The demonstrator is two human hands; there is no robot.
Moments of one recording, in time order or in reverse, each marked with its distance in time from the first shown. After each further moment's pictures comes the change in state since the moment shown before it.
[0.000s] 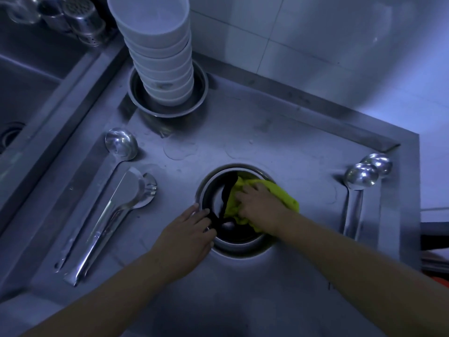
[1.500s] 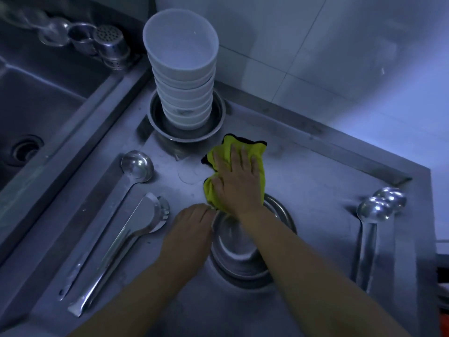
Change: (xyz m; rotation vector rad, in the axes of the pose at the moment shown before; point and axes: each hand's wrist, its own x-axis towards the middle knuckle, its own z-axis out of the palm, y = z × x) left_hand 0.025 -0.037 -0.009 -0.365 0.295 -0.403; right_hand 0.112 0.004 -0.051 0.425 0.452 0.638
